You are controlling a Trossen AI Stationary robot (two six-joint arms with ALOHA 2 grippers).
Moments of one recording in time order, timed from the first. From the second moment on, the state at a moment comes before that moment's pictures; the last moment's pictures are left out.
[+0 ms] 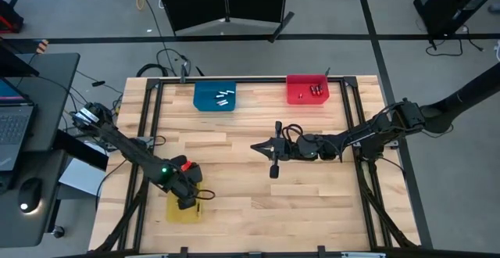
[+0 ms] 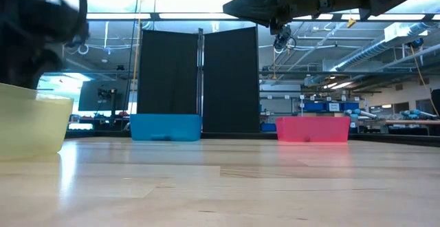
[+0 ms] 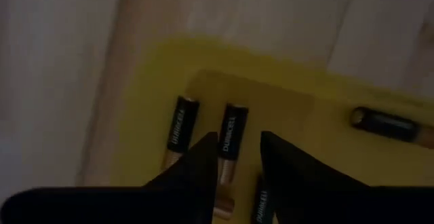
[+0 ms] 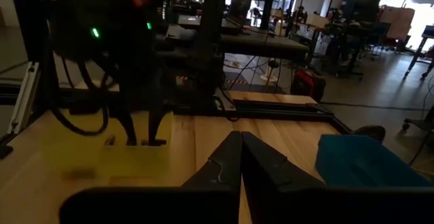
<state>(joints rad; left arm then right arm) -0.61 1.41 0.78 -0.75 -0.18 -0.91 0.19 1.55 0.72 0.76 0.33 -0.09</state>
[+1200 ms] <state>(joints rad) -0.19 1.11 0.82 -0.11 -0.08 0.02 0.09 1.41 0.70 0.51 0.12 -0.16</state>
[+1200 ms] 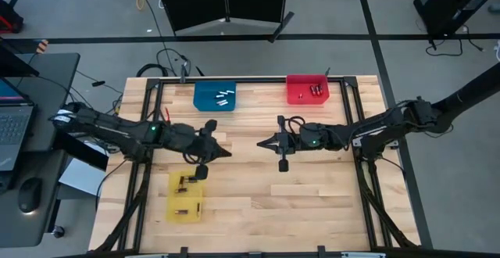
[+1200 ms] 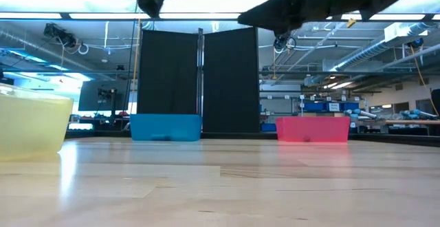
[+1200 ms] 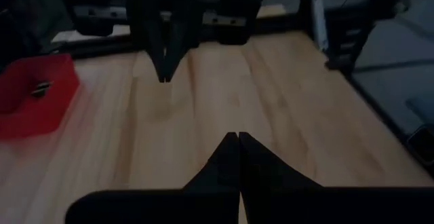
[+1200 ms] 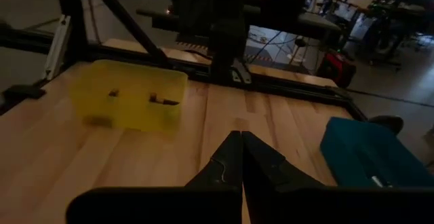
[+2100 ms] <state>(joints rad) 0.12 0.67 0.28 0.31 0.08 0.05 -0.06 0.88 0.22 0.65 -0.01 -0.07</state>
